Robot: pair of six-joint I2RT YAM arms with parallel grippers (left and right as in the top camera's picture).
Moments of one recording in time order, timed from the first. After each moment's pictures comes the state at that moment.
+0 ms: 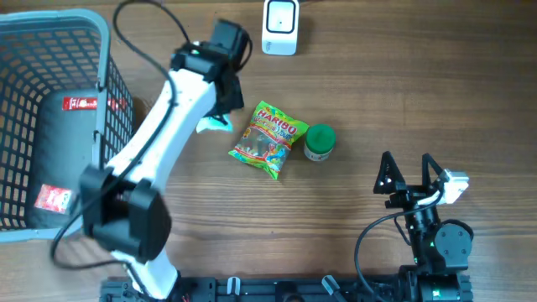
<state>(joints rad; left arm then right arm) -0.38 1.87 1.65 -1.15 -0.23 -0.57 0.01 0.02 0.01 0.00 -0.08 0.39</state>
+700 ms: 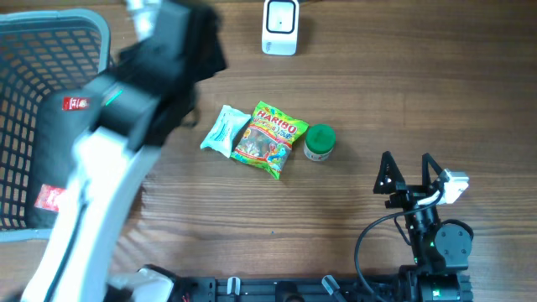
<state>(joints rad) -0.42 1.47 1.89 -1.15 -0.53 -0.52 0.01 0.02 0.01 0.00 -0.08 0.39</state>
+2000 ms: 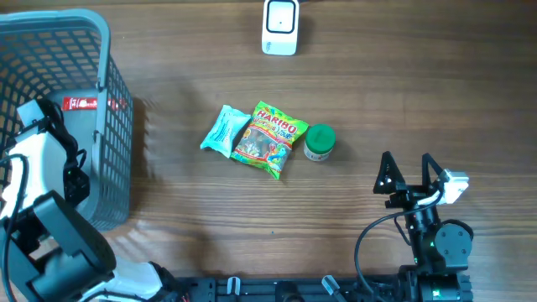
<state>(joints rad) 0.56 1.70 1.11 -0.85 -0.54 -1.88 0.01 0.02 0.01 0.00 -0.08 0.39</state>
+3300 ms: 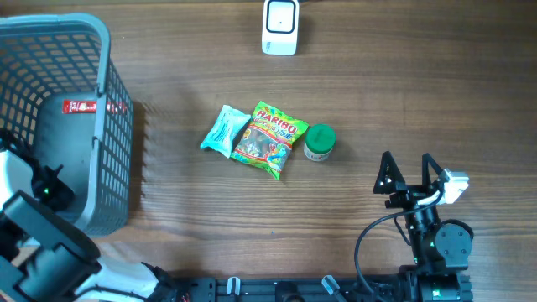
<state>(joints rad) 0.79 1.75 1.14 -0.86 -0.20 -1.68 0.01 0.02 0.01 0.00 -0.08 0.39</state>
